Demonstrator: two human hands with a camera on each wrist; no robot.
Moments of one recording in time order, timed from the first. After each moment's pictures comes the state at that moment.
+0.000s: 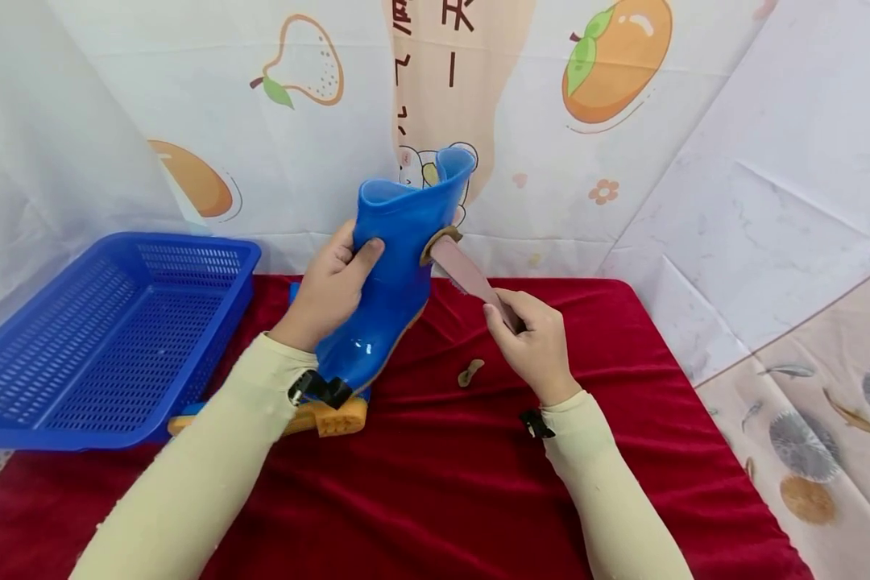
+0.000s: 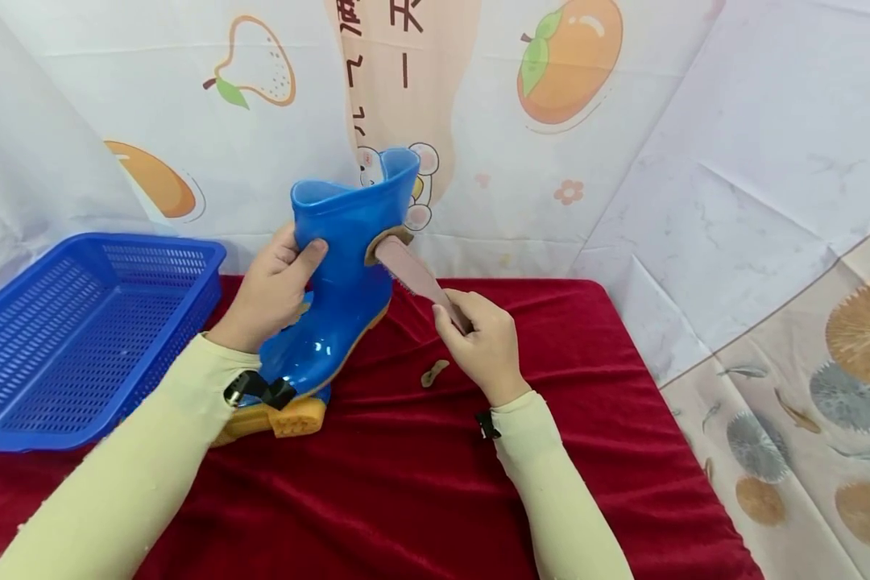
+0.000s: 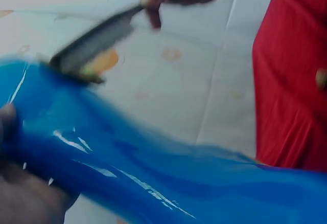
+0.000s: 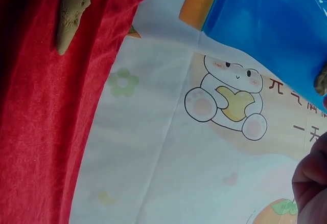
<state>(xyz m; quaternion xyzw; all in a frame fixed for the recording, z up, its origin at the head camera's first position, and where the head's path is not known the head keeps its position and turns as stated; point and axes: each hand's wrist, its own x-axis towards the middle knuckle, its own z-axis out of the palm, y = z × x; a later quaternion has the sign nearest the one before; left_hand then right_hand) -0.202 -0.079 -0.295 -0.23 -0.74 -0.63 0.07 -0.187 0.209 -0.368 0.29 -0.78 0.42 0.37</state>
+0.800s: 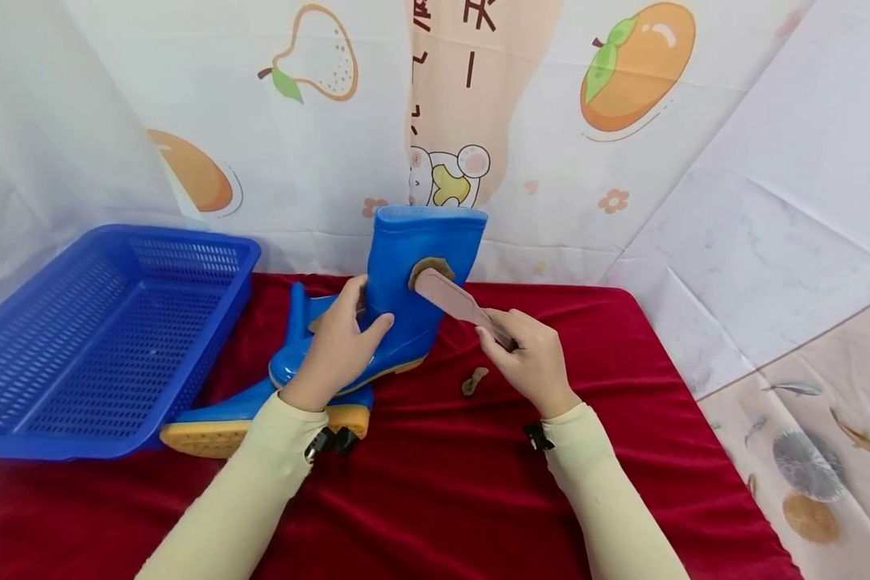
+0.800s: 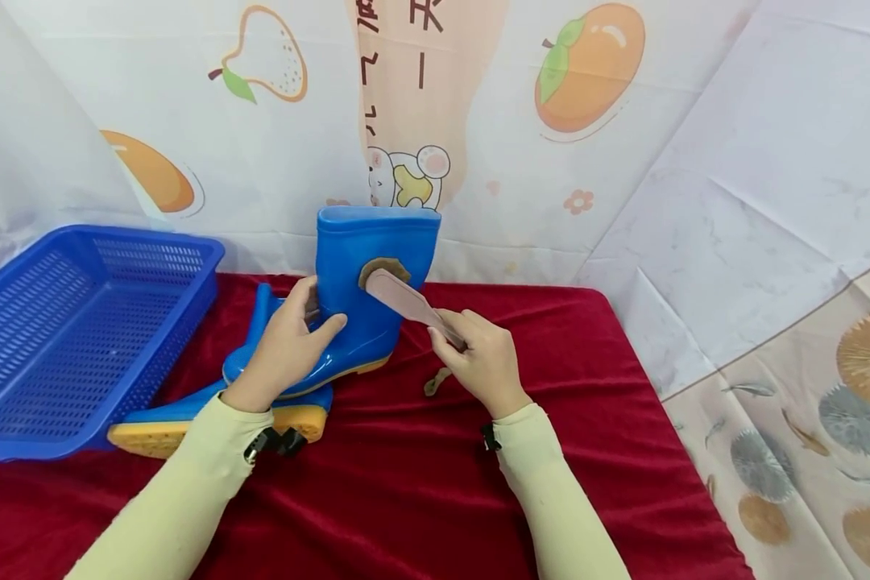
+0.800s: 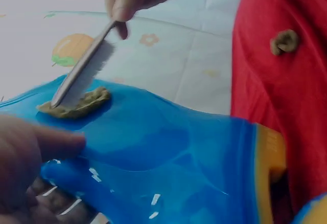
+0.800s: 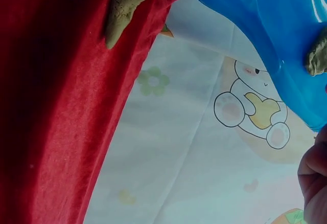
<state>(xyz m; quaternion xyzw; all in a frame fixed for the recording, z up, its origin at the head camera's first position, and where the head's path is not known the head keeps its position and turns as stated) -0.186 -0.085 -0.359 -0.14 -0.84 -0.53 0.05 -0.195 0.203 -0.393 0.31 -0.83 0.30 0.36</state>
